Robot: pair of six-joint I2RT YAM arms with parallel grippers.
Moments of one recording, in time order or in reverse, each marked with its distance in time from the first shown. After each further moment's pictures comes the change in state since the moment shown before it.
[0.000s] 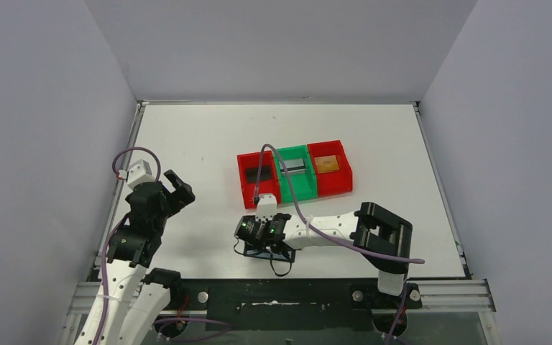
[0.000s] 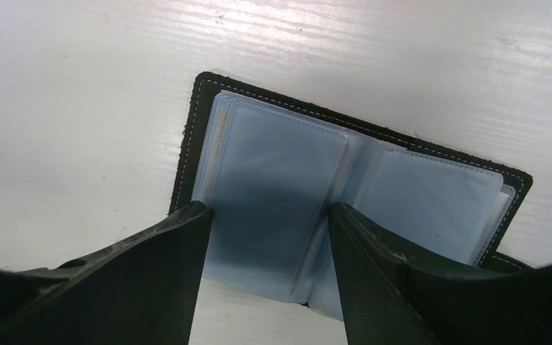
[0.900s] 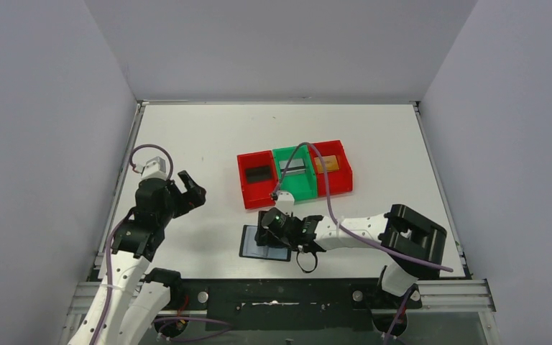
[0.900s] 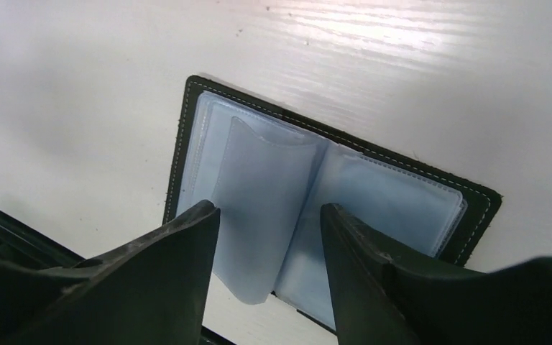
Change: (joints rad) left arm -0.001 0.059 -0.016 0.041 0.213 0.043; right arm -0.117 -0.207 -0.346 0.444 -0.216 -0.065
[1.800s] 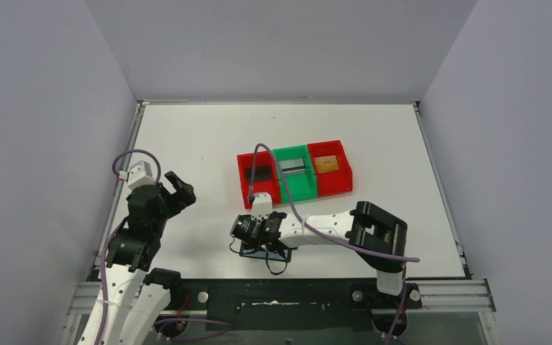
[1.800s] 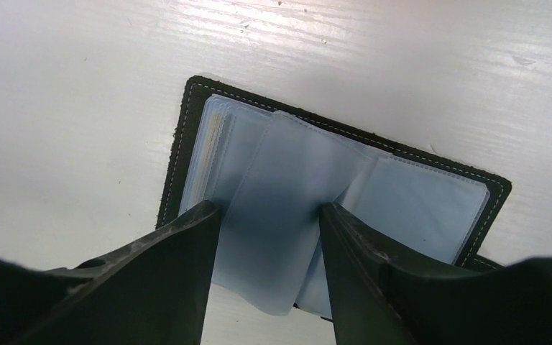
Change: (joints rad) left arm 0.000 -0.097 0.000 -0.019 -0.173 -0.029; right arm 0.118 0.253 0.415 -0.469 0.215 0.022
